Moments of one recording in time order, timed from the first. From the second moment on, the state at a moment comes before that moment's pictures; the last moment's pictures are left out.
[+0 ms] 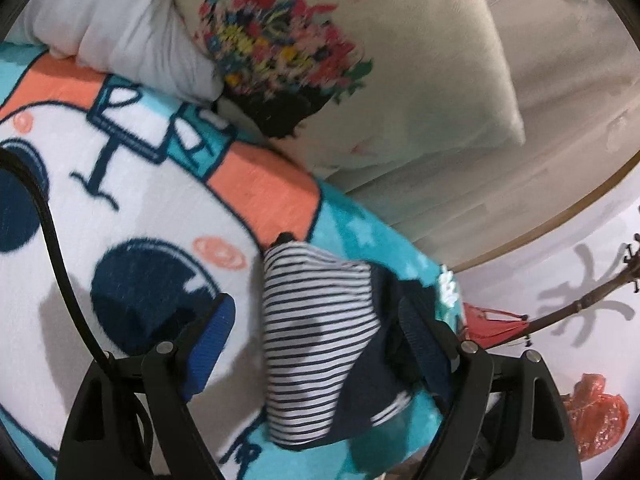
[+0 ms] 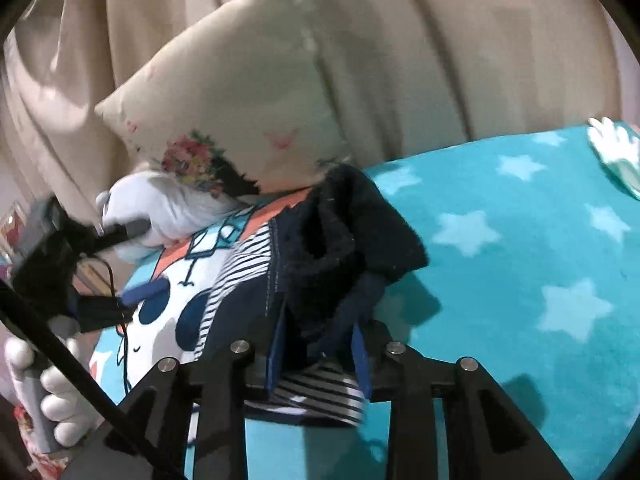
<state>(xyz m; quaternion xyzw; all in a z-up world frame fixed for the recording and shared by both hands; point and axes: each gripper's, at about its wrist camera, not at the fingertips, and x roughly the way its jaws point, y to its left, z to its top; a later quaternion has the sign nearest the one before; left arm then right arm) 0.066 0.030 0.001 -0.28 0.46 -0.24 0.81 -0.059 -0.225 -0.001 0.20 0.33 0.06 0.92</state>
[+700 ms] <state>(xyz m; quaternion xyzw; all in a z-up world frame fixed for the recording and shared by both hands) 0.062 -0.026 -0.035 -0.13 0.50 -0.21 0.83 -0.019 -0.274 -0.018 0.29 0.34 0.06 0.89</state>
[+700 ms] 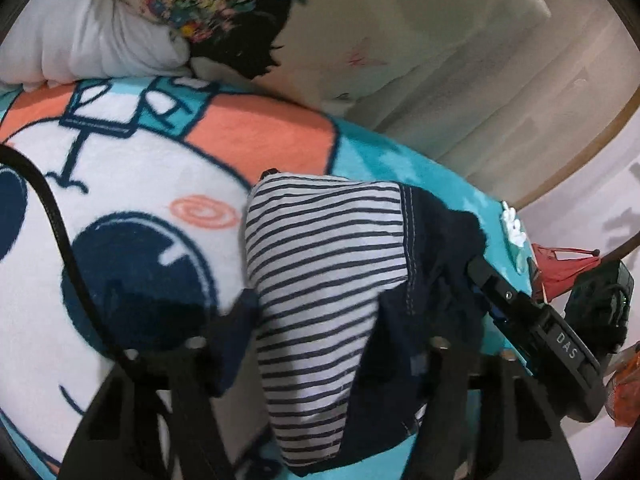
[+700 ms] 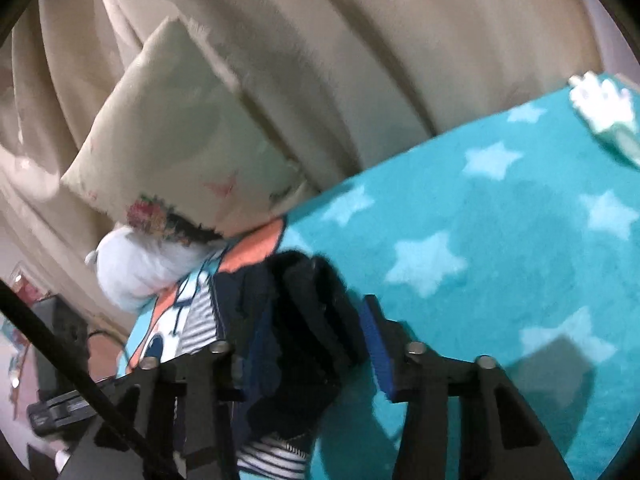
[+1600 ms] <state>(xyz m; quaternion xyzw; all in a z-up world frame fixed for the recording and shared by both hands) 0.027 -0.026 -0.048 -0.12 0.48 -0.23 0.84 0.006 -0.241 0.012 0.31 0.35 0.18 0.87</state>
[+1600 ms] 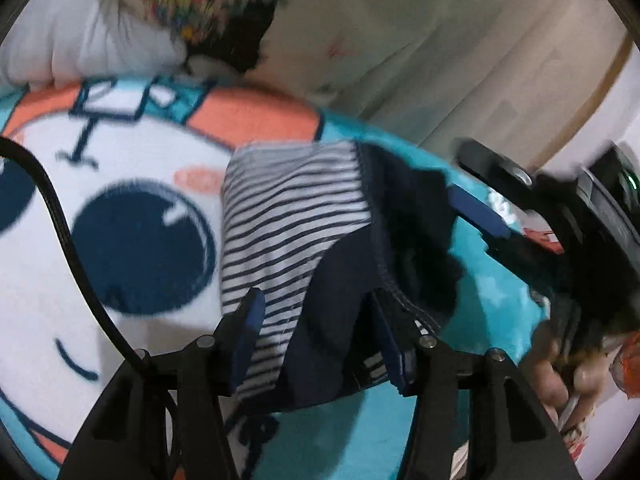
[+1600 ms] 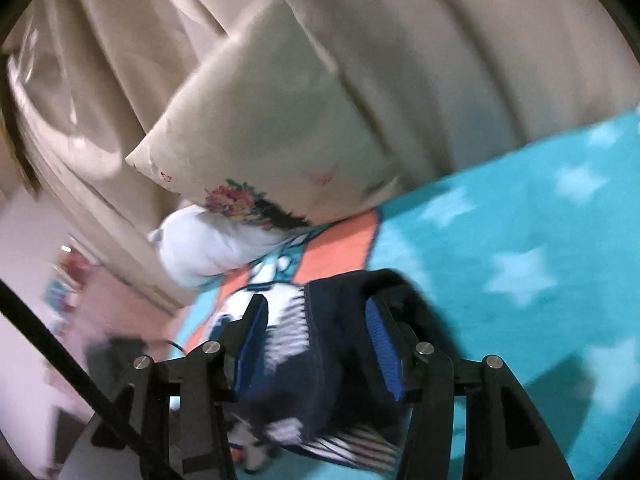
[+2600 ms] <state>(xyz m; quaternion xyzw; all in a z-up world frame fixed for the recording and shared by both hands) 0.075 -0.003 -0.066 -0.23 0.50 -0.31 0.78 0.018 -0.246 -0.054 0.34 0.40 0.19 0.83</state>
